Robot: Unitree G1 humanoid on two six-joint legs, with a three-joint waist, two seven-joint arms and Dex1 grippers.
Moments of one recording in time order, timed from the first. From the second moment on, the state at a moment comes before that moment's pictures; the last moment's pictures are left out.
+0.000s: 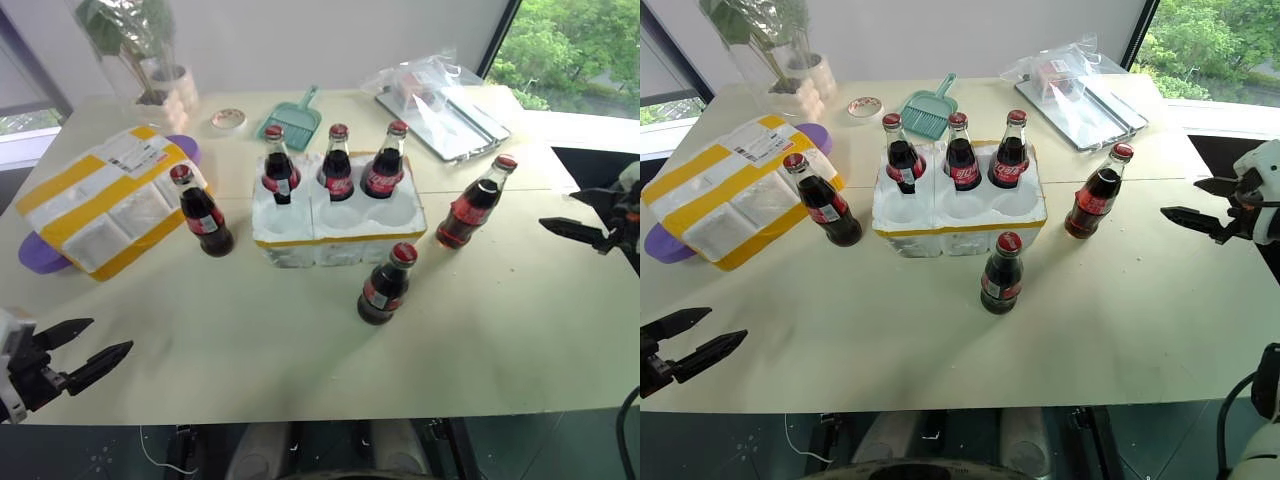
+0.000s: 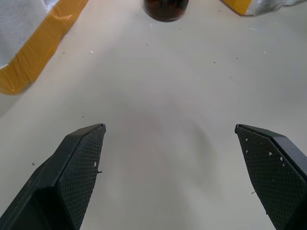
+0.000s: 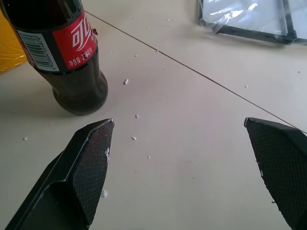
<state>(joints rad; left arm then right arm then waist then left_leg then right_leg) 0.60 0.78 0.82 -0.40 -0.70 0.58 -0.93 -0.73 -1.07 -0.20 0.95 0.17 0.06 1.27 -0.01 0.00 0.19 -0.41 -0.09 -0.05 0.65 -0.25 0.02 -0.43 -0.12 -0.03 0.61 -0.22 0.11</state>
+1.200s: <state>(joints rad) -0.18 0.81 0.37 -0.08 -0.65 0.61 -0.86 -0.85 -1.18 -0.28 0.18 0.68 0.85 1.49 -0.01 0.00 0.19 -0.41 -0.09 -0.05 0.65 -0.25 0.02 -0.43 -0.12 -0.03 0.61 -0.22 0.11</state>
